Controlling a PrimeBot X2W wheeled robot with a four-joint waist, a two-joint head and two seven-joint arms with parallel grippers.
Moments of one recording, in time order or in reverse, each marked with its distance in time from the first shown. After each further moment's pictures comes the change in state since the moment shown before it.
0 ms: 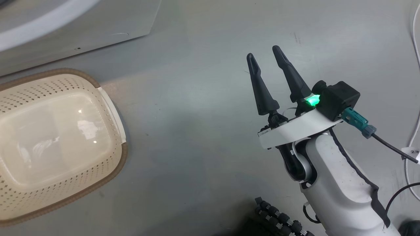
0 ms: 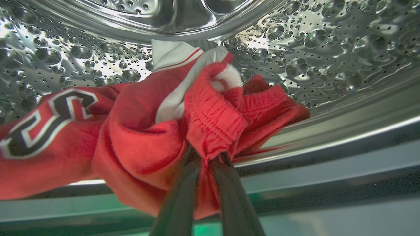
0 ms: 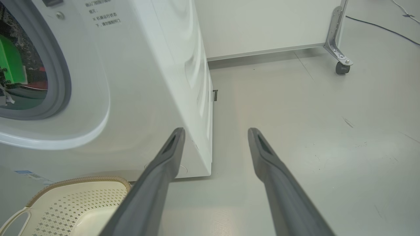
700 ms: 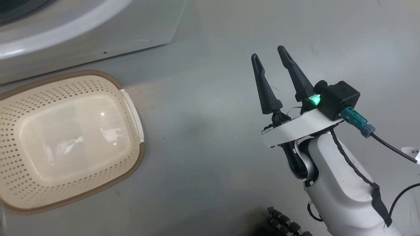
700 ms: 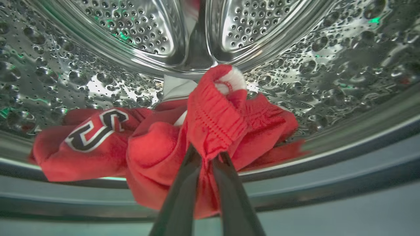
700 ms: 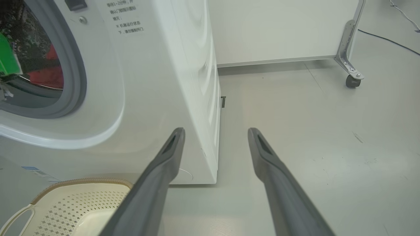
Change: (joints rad) left arm 0.025 -0.095 0.037 0.049 -0.049 0.008 -0.208; right arm -0.004 0.000 -0.025 0.032 -0.058 -0.002 0.000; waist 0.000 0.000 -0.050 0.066
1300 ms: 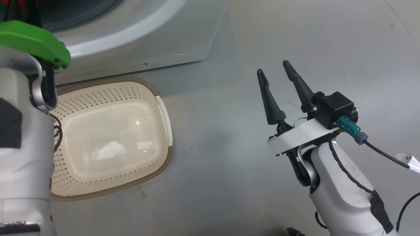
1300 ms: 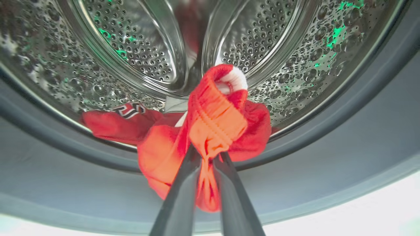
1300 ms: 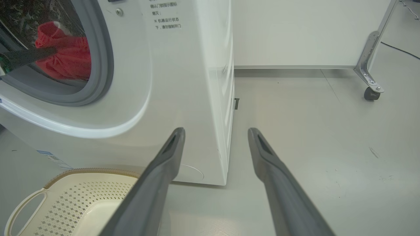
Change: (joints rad) left arm 0.227 -0.156 -0.001 -0.057 -0.048 -0.028 -0.309; right arm 0.033 -0.001 -0.042 0.070 -0.106 0.013 0.000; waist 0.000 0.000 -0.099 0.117
